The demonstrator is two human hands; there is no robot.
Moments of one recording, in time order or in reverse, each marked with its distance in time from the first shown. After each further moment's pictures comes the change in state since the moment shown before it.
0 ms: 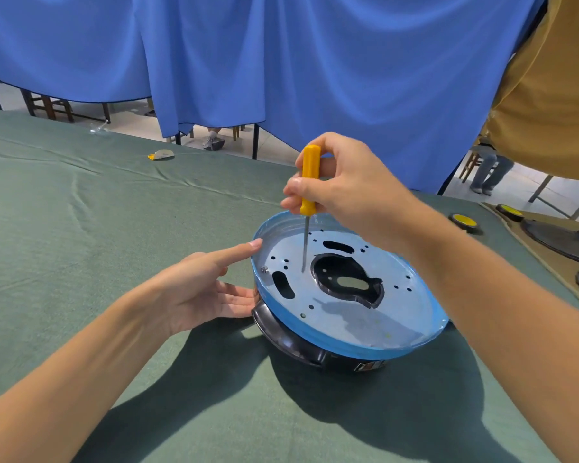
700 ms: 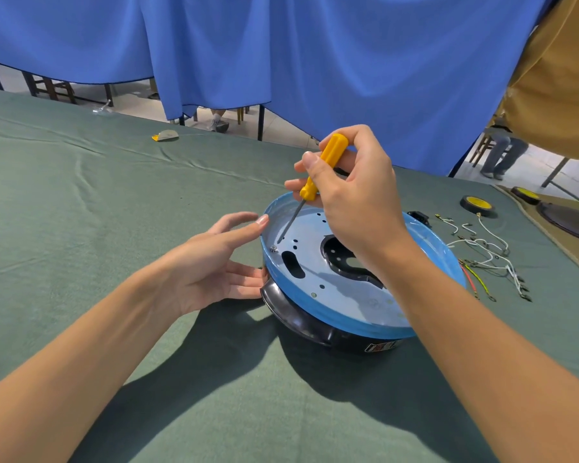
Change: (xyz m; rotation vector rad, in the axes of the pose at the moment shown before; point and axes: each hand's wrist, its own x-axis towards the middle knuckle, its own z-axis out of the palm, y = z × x) left_hand -0.004 0.001 0.000 0.056 -0.076 0.043; right_hand -0.016 0.023 0.036 0.143 0.354 -0.149
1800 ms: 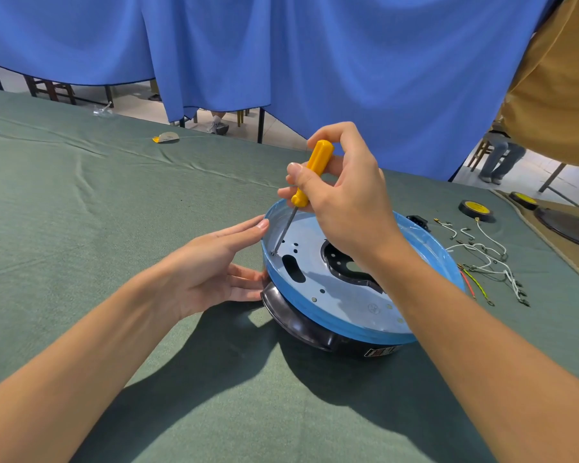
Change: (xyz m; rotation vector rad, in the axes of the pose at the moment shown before) left_hand 0.001 -0.001 0.000 0.002 -0.071 0.057; right_hand 0.002 0.001 0.002 -0.120 -0.100 -0.065
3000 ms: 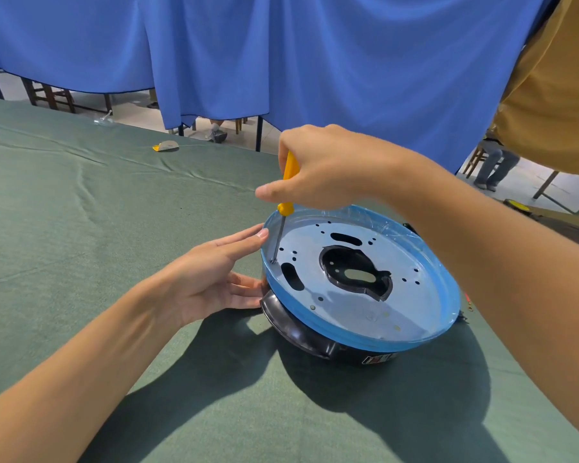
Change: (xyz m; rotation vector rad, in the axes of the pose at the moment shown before) left_hand 0.004 -0.001 -0.003 -0.017 -0.013 0.010; right_hand 0.050 -0.049 -0.011 -0.916 -0.567 -0.022
